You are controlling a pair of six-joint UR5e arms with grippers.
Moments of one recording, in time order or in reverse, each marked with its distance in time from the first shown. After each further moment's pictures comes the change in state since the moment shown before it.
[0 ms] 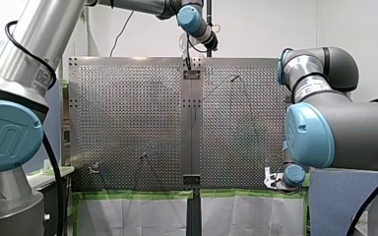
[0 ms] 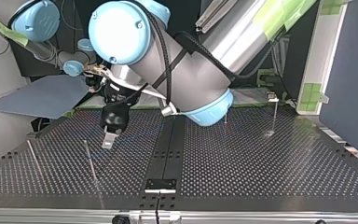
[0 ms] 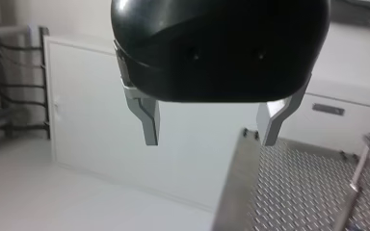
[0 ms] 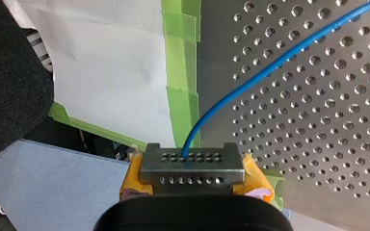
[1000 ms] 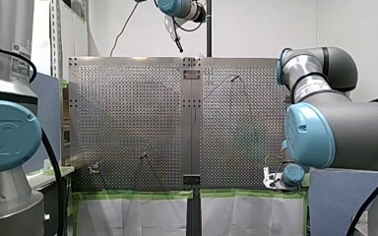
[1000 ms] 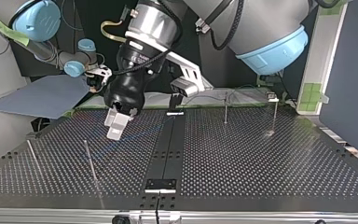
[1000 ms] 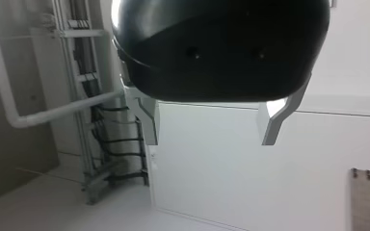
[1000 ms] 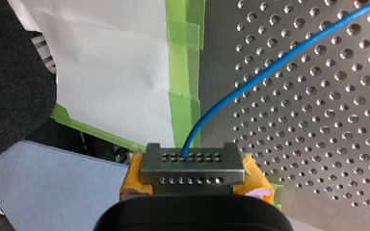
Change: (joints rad) left arm -0.005 0.287 -0.286 0.286 0.014 0.007; right arm 0.008 -0.002 -0.003 0.014 -0.002 -0.016
